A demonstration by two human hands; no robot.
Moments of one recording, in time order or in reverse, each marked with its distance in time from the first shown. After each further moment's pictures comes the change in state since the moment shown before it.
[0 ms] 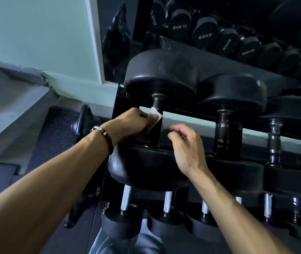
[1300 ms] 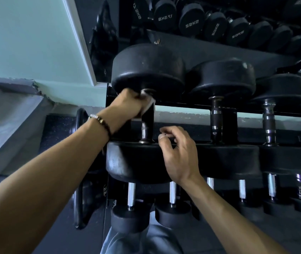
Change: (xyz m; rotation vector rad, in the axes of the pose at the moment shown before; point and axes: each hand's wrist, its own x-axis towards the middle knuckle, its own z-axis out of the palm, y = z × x) left_hand 0.021 0.023 0.000 -0.021 0.152 0.089; right_hand -0.033 0.015 0.012 -0.027 0.077 -0.136
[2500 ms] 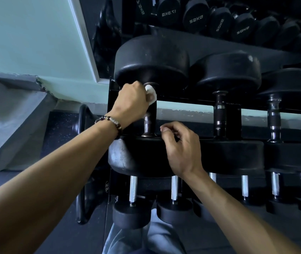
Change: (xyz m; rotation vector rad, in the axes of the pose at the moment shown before) left_hand -0.007 -0.004 0.000 0.351 0.156 0.203; right_hand 0.002 0.001 -0.001 0.045 0.019 -0.039
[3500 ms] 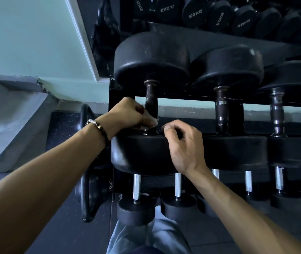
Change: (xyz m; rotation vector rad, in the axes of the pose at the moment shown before) left_hand -0.023 -0.016 -0.005 -0.375 -0.416 -0.175; right_hand -0.001 0.005 0.000 0.036 0.007 -0.066
